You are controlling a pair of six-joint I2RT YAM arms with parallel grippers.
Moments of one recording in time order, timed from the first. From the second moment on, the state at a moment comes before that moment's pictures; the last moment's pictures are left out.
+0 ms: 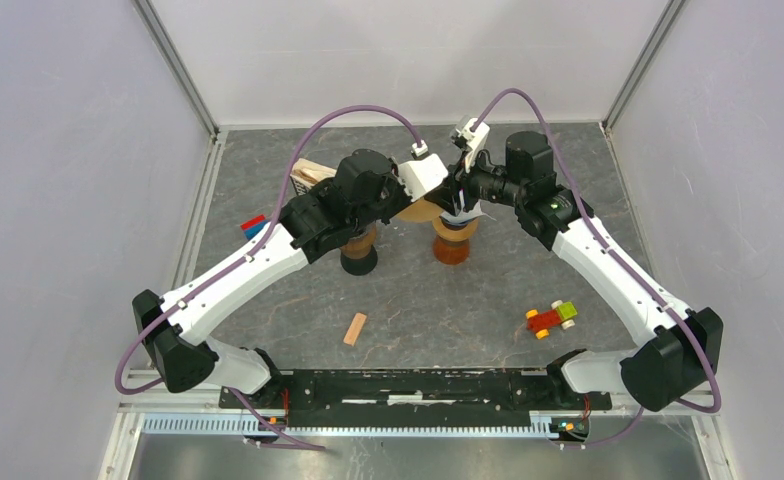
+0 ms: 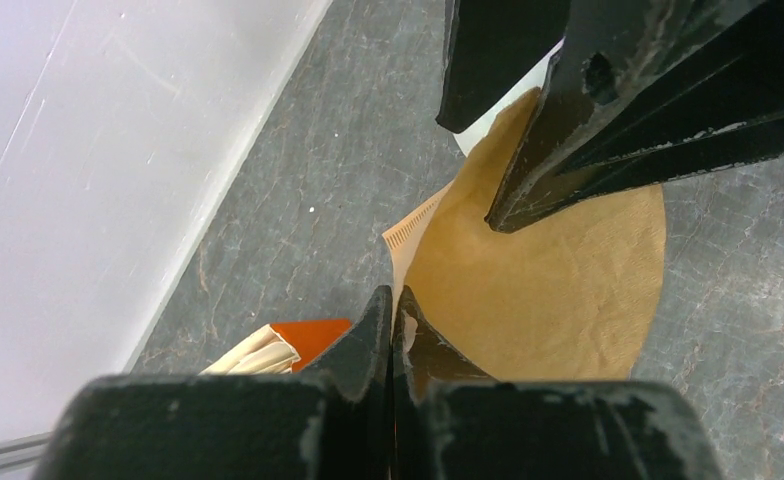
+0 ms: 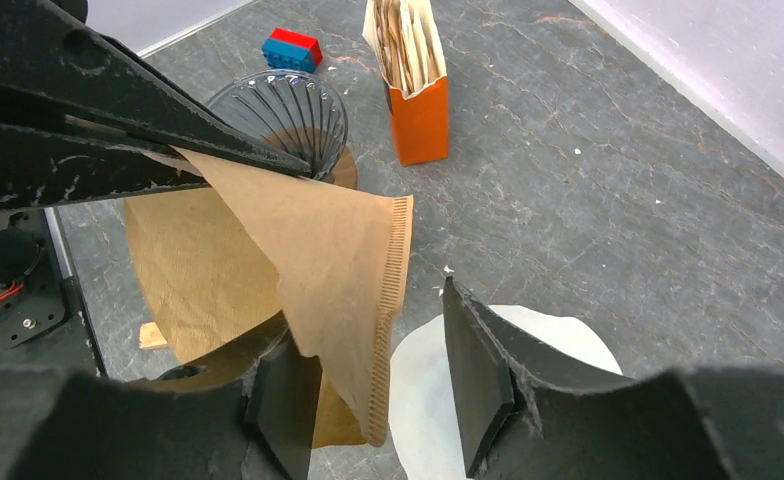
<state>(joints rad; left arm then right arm) -0.87 1.40 1.45 -0.49 -0.18 0.45 0.46 1.32 1.21 -0.21 -0.56 -0.10</state>
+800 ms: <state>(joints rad) -0.87 1.40 1.44 -0.49 -0.18 0.45 0.46 1.34 1.21 -0.19 -0.61 -0.07</state>
